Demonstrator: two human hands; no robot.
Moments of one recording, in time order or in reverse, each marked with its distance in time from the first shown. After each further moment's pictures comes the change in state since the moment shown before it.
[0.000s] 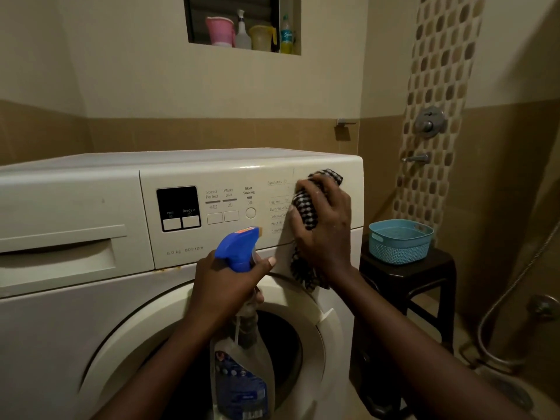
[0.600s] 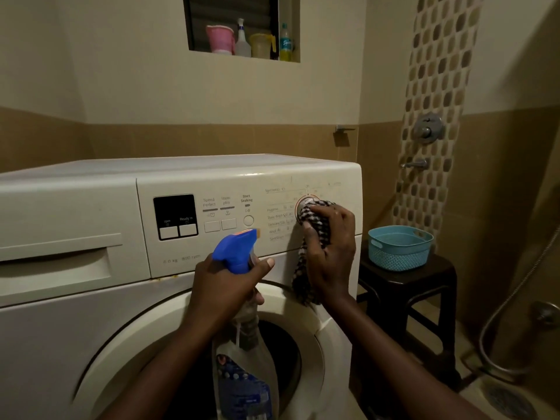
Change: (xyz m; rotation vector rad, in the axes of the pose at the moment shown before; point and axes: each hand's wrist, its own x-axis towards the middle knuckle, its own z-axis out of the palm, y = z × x) left_hand 0.007 0.002 0.003 -0.020 0.039 0.003; right_hand -0.022 -0.003 -0.001 0.294 0.179 0.155
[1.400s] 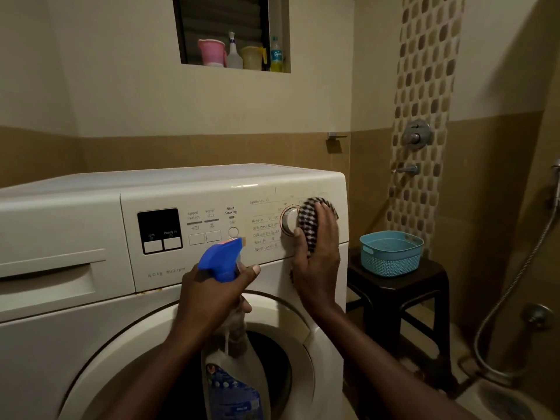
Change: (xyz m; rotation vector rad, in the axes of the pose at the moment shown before) left_hand 0.001 0.006 0.006 0.044 0.046 -0.009; right_hand 0.000 0.014 0.001 -0.080 -0.002 0.046
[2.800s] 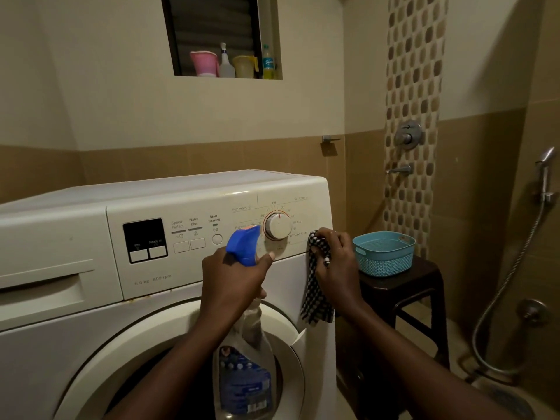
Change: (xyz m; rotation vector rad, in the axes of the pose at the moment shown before) left_hand -0.005 0.044 0.043 0.193 0.037 0.092; right_hand 0.018 0.048 -0.059 -0.216 -0.221 0.070
